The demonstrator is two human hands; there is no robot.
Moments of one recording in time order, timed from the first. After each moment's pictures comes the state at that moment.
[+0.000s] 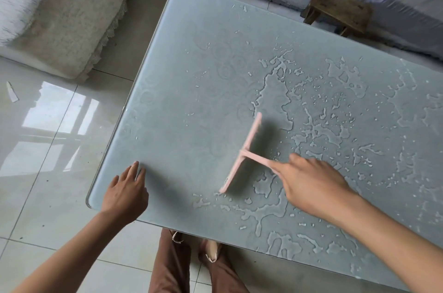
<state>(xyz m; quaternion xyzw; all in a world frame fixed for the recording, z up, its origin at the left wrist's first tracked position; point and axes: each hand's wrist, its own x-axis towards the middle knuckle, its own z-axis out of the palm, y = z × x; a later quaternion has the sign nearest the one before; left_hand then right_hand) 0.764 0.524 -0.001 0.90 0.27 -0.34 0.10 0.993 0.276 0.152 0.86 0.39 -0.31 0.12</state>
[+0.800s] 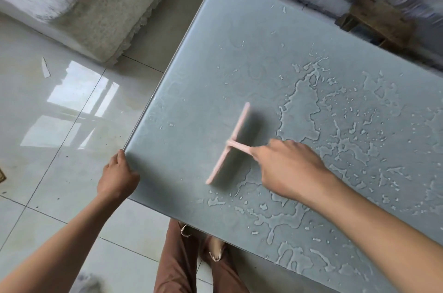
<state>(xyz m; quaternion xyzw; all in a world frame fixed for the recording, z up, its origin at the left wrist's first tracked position) 0.739 0.567 -0.013 0.75 0.55 -0.26 0.25 0.981 0.369 0.151 0.81 0.48 -0.30 0.14</state>
